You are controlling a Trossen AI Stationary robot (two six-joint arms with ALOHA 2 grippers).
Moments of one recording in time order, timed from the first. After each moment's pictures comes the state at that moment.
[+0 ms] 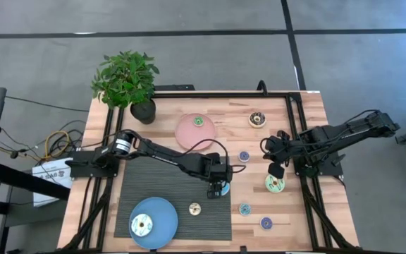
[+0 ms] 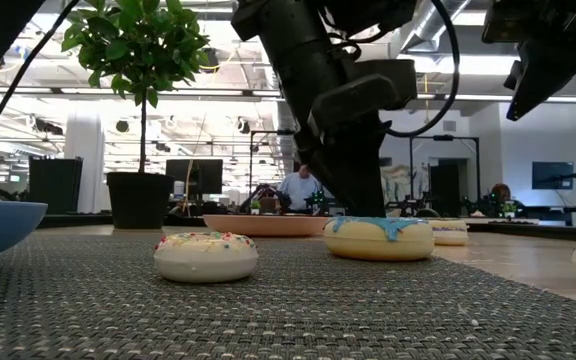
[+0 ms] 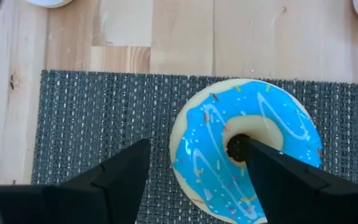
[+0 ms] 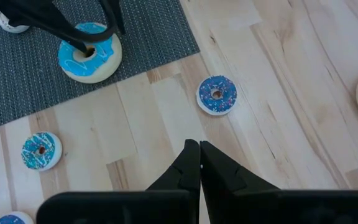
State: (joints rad) left arm -0.18 2.21 1.71 -0.59 -0.14 -0.17; right arm 0.27 0.88 0.76 -0.93 0.21 0.52
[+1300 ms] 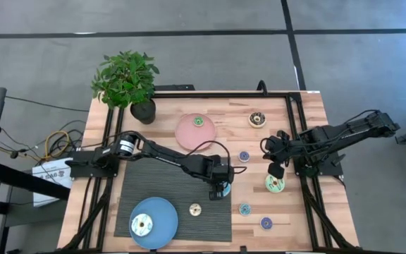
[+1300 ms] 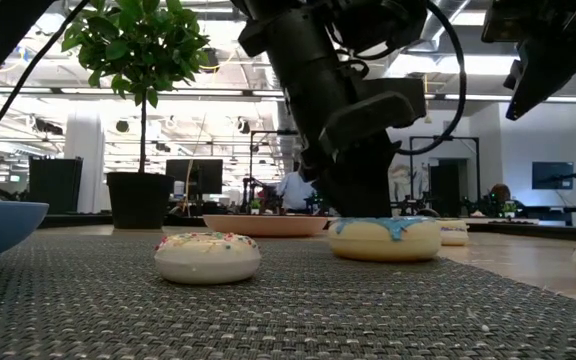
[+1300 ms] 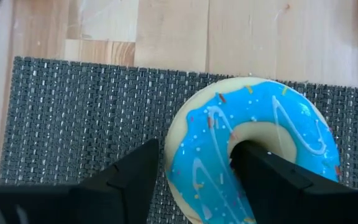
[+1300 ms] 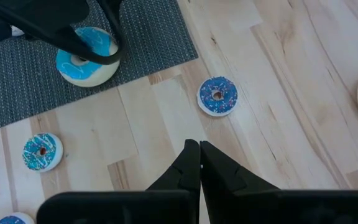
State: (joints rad) left arm -0.17 2.26 1.73 -0.57 -0.10 -0.21; right arm 0.27 0.88 0.76 -0.93 0.21 0.52
